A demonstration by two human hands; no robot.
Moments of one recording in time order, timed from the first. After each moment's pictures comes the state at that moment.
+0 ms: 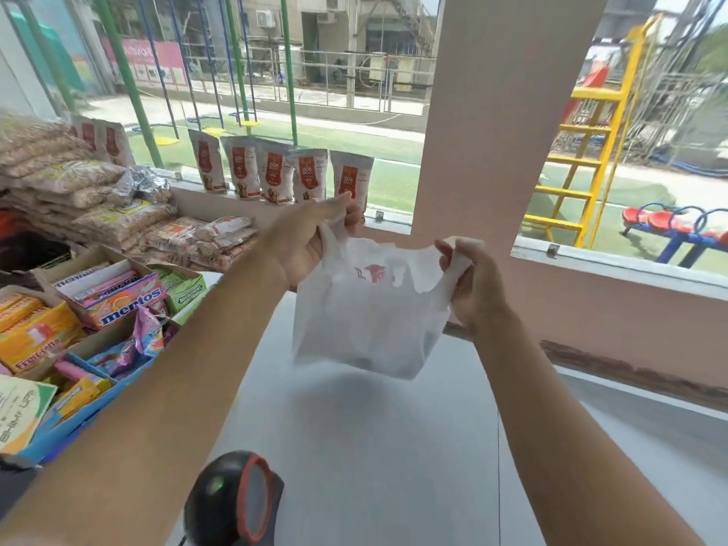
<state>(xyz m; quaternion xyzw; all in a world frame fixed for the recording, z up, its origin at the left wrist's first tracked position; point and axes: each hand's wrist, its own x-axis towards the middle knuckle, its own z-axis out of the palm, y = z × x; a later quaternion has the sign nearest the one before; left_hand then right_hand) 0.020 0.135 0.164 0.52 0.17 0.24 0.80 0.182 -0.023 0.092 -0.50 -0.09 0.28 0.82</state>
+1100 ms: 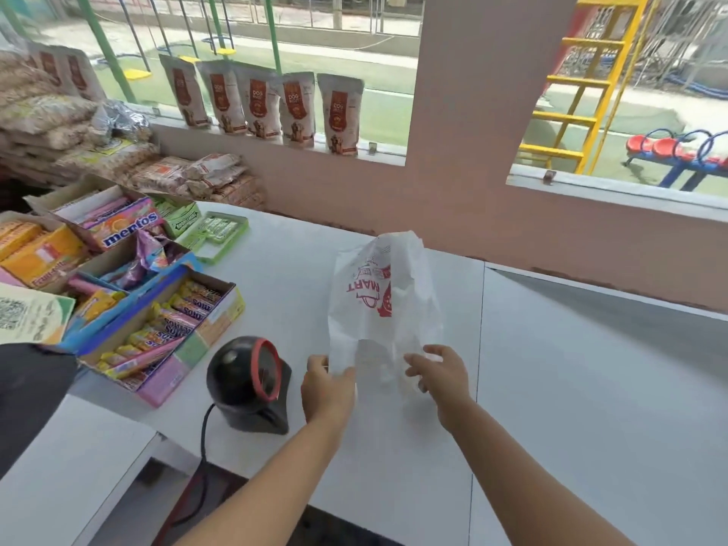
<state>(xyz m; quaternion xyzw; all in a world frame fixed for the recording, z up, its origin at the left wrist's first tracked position) -0.084 -0.036 -0.081 0.62 0.57 0.17 0.52 0.029 -0.143 -0.078 -0.76 0.00 0.31 0.58</state>
